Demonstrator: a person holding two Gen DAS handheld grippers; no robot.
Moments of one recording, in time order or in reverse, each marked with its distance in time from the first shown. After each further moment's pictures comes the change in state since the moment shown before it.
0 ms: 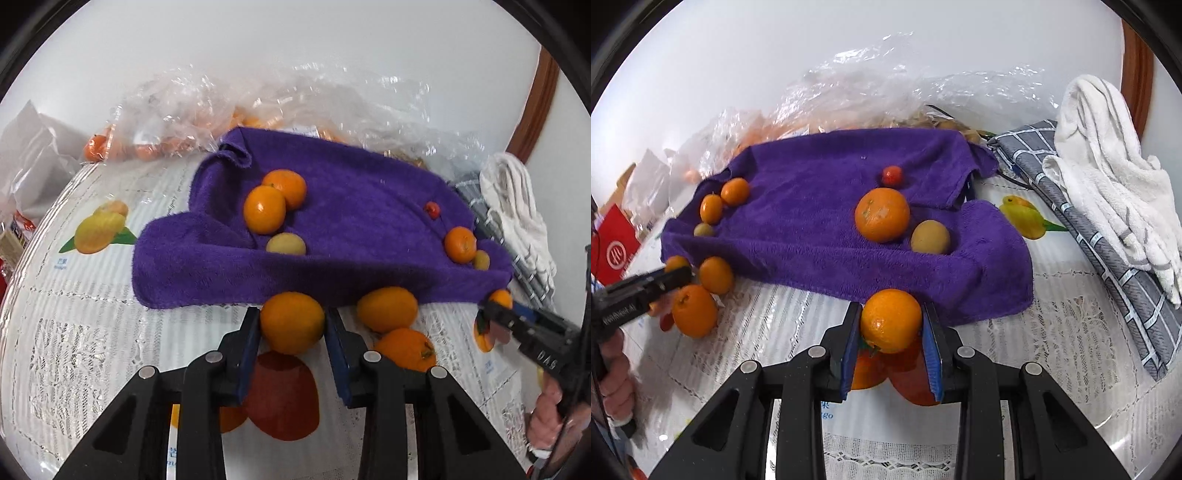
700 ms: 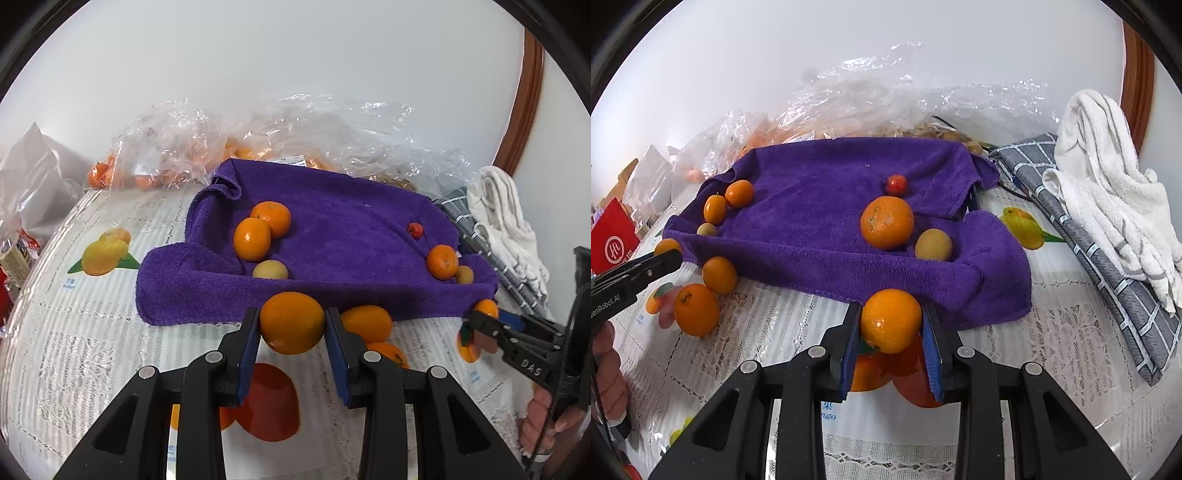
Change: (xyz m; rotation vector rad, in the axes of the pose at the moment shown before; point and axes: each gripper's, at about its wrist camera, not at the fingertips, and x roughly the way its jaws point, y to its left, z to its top) left arm -0.018 -0.016 0.001 0.028 -0.088 -0.007; right arm -0.005 0.004 -0.001 -0.014 -0.034 -0.007
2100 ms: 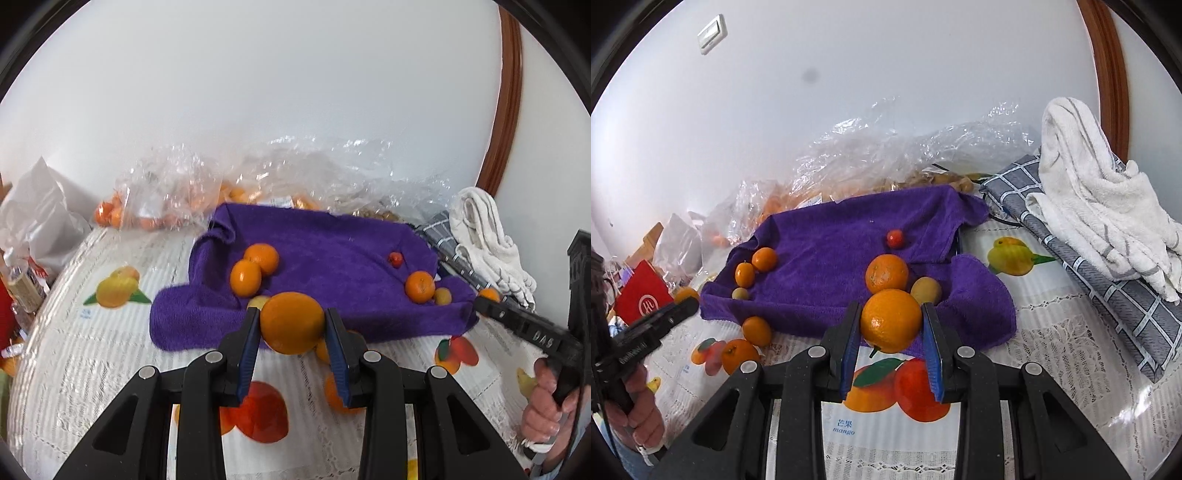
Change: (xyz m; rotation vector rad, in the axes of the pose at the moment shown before) left arm -0.035 -0.009 0.011 0.046 -0.117 -0.005; right arm -0.039 -0.024 0.009 0.142 -0.157 0.119
